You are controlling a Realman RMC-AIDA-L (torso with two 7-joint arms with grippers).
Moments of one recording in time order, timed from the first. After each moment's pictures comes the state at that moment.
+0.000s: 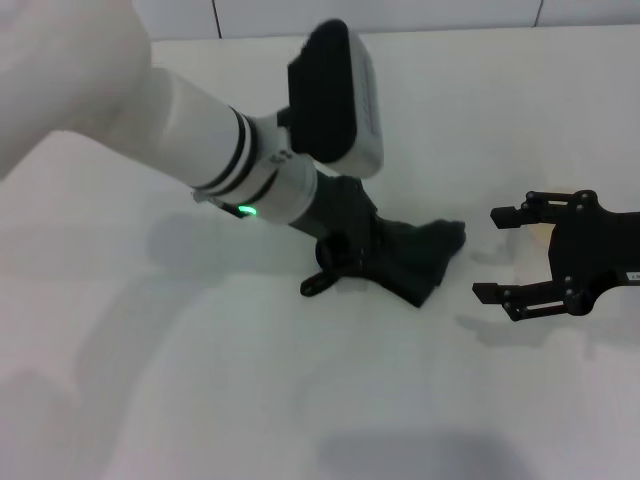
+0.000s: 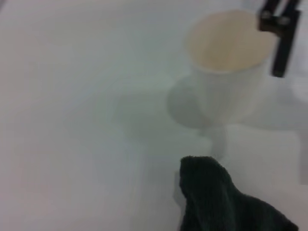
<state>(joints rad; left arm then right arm) -0.88 -2.09 1.74 0.76 2.07 0.99 -1.74 0.13 2.01 -1.31 -1.43 -1.82 -1.40 1.63</state>
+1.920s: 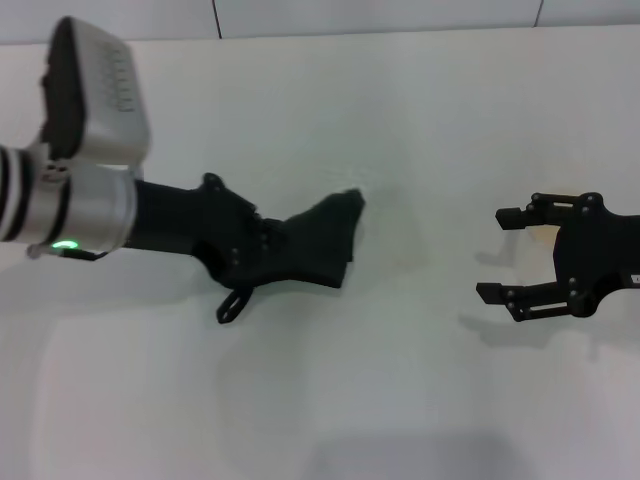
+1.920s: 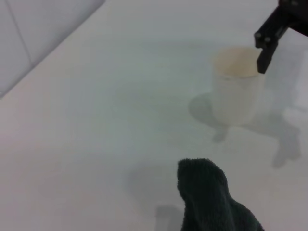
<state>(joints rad) -0.50 -2.08 1.27 1.04 2.07 1.33 -1.60 0.11 2.01 -1.31 -1.43 -1.80 -1.40 1.63</state>
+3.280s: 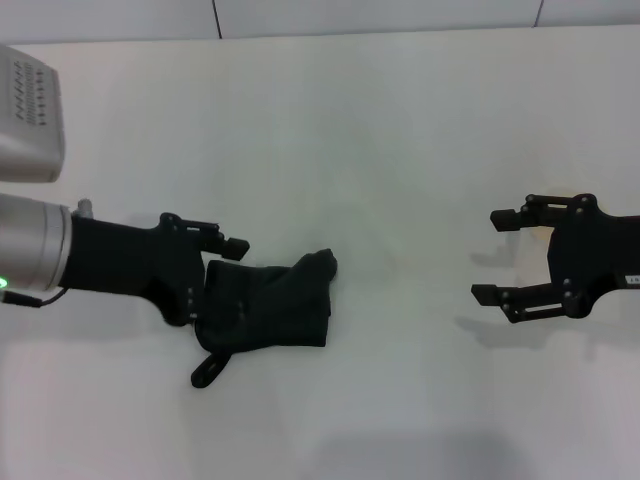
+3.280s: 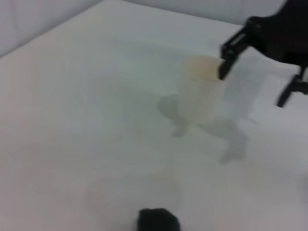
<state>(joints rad) -0.43 -2.07 1.13 1.09 2.09 1.57 -1.65 0.12 2.01 -1.32 -1.43 -1.80 -1.39 1.64</state>
